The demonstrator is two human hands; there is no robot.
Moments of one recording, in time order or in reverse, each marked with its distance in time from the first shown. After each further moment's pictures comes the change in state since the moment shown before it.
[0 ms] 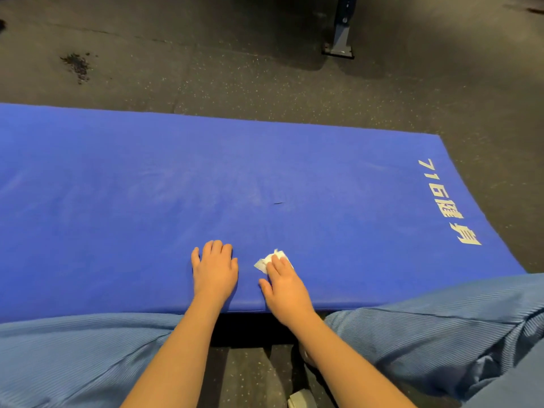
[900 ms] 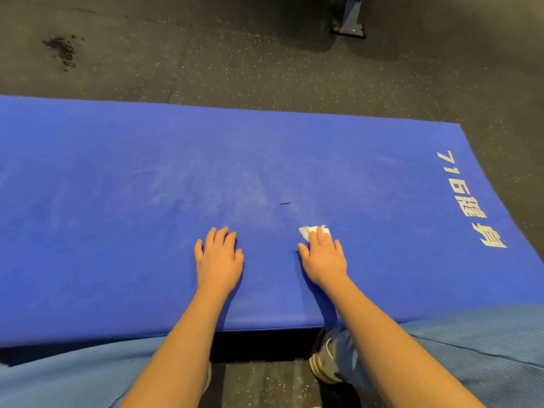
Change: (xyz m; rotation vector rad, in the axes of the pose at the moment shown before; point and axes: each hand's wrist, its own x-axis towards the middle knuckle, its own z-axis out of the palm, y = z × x) left_hand 0.043 -0.004 0.003 -0.092 -0.043 0.004; right_hand 0.073 0.070 -0.025 -0.235 -0.102 0.402
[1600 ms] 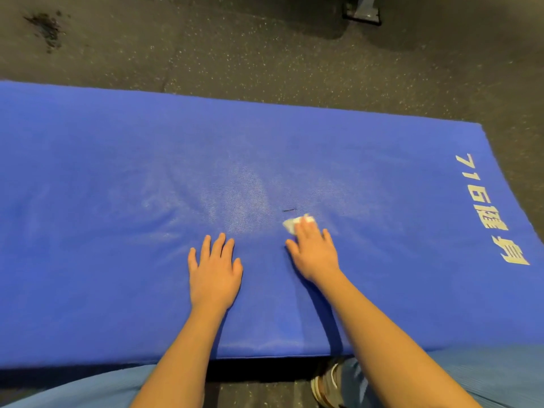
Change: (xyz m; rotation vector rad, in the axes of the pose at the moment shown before) left_hand 0.013 -0.008 0.025 0.083 -0.048 -0.033; right_hand 0.049 -0.016 0.003 -0.052 -0.023 -0.171
